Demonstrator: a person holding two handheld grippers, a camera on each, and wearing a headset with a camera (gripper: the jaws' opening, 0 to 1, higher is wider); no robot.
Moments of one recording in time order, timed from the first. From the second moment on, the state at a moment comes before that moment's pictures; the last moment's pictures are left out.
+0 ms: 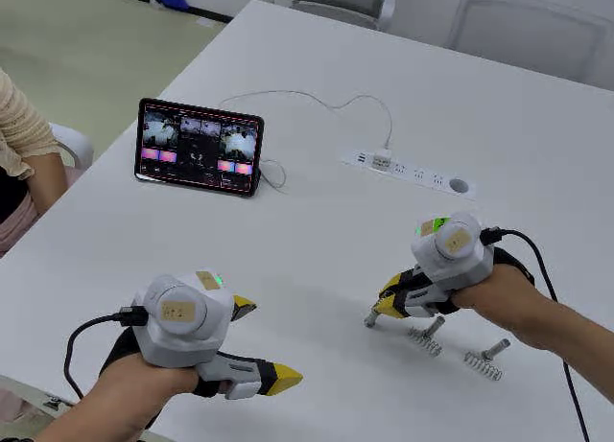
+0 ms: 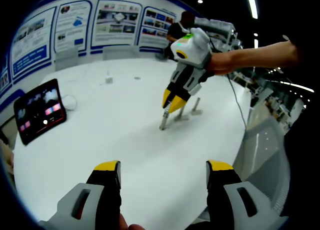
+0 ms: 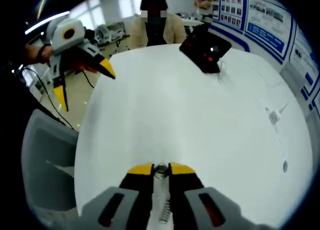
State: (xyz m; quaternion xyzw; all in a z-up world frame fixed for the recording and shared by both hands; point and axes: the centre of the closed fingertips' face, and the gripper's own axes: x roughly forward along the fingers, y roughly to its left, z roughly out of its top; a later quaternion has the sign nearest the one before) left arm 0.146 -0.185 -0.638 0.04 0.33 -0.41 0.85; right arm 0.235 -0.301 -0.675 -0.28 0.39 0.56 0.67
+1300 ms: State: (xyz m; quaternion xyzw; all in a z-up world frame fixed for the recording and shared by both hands) left arm 0.158 -0.184 -0.636 0.04 0.33 -0.41 0.85; right arm 0.231 -0.304 -0.703 -0.30 0.41 0.51 0.69
